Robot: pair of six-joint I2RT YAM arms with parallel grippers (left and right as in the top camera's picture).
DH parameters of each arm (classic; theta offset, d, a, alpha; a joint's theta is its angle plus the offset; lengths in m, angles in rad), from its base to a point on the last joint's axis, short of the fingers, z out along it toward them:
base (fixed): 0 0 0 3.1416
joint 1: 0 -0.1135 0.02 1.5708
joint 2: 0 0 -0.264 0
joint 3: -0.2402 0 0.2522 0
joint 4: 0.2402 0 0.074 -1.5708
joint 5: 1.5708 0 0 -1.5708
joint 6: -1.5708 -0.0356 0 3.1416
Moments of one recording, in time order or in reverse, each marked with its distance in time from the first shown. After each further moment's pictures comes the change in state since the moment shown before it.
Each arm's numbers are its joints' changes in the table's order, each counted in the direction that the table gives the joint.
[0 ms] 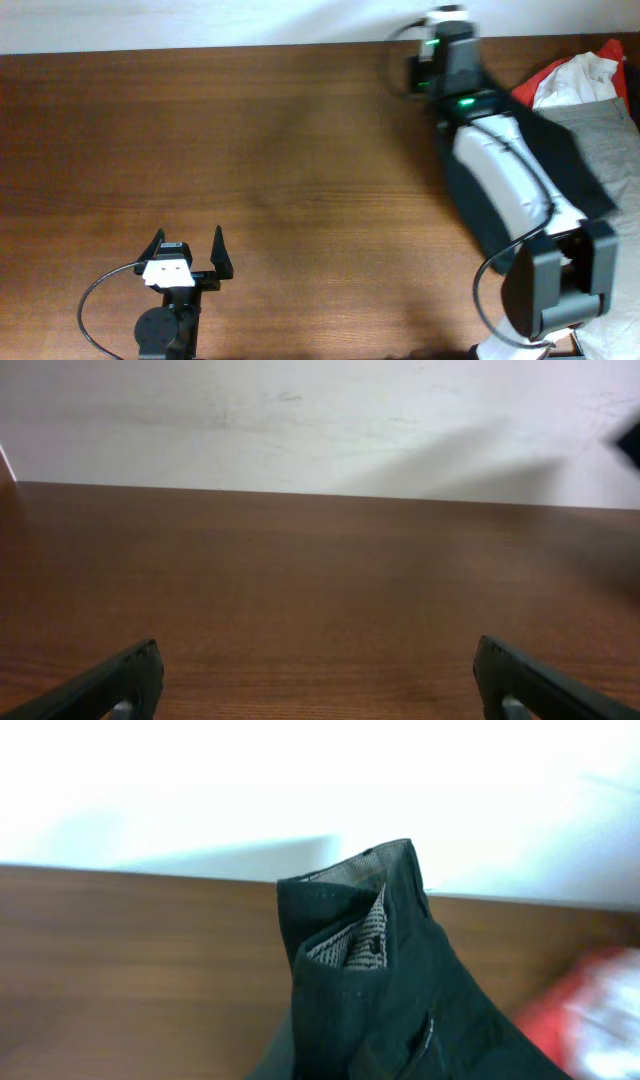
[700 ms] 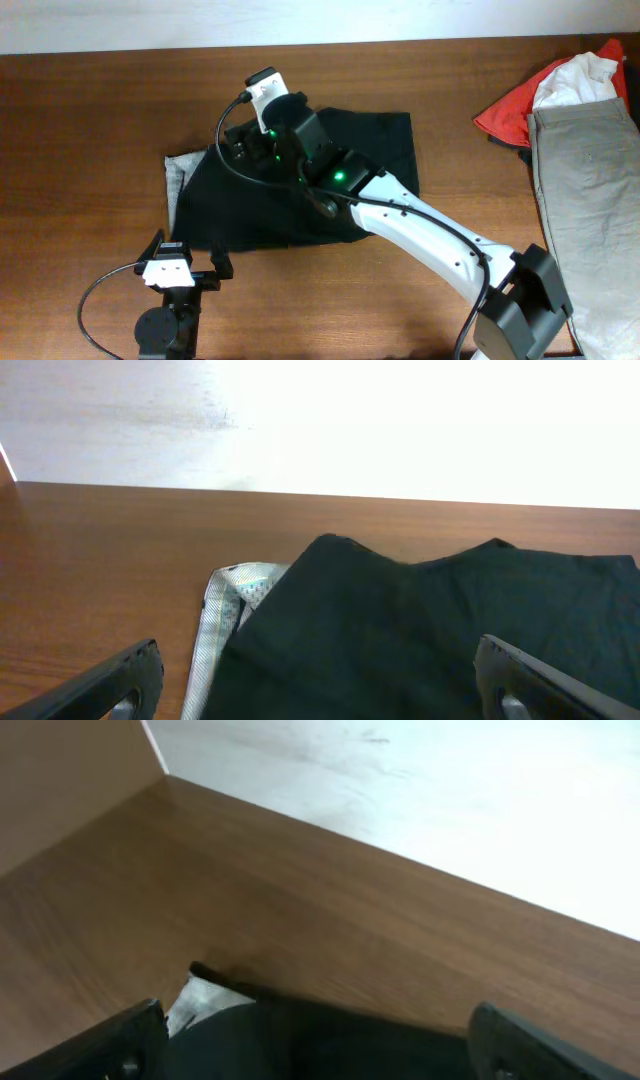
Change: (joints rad) left arm 0.000 0.000 0.000 0.000 0.000 0.000; right arm -0.526 -0.021 0.000 -0.079 -0.097 -0.136
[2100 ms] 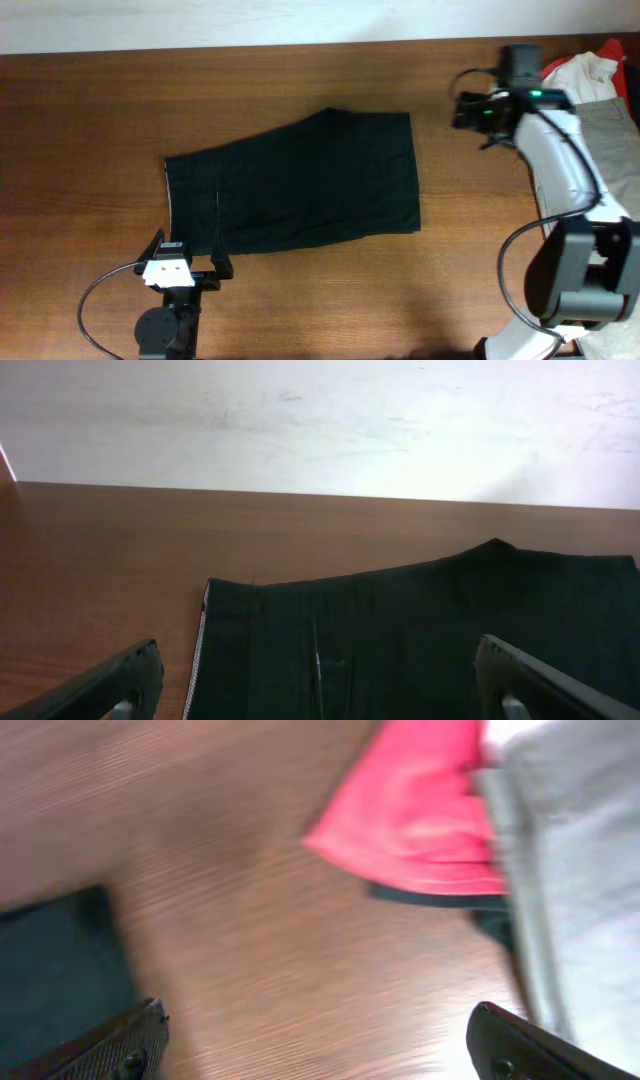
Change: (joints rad) left arm 0.000 0.000 0.000 0.000 0.000 0.000; right arm 0.888 0.046 -0.002 0.620 -0.052 -0.089
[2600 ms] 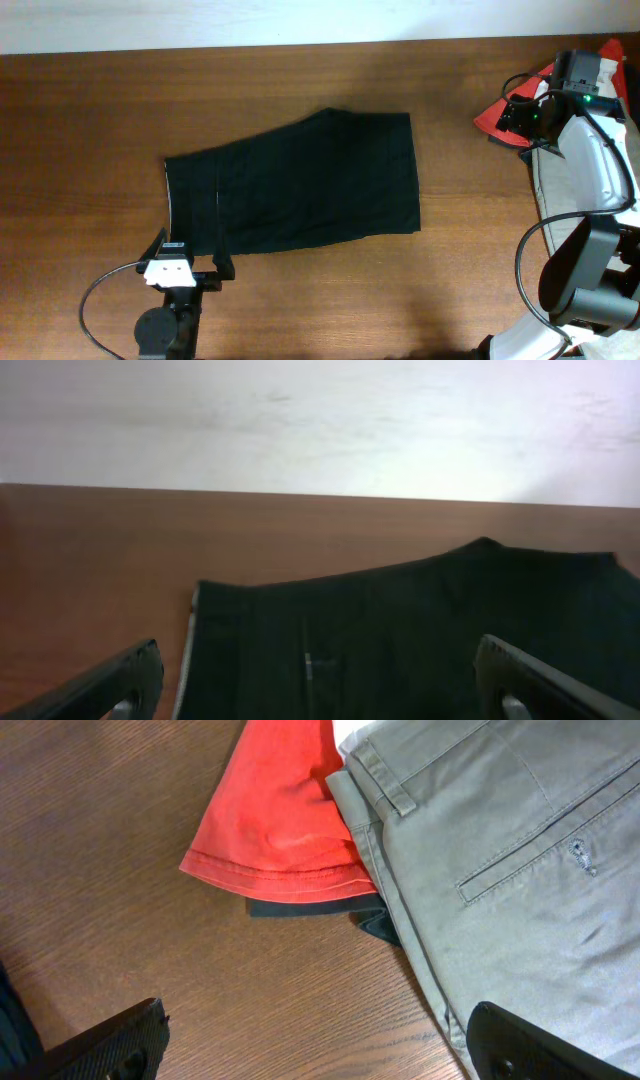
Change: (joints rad) left arm 0.000 0.000 0.001 -0.016 0.037 0.001; right arm 0.154 0.000 0.000 0.011 0.008 0.000
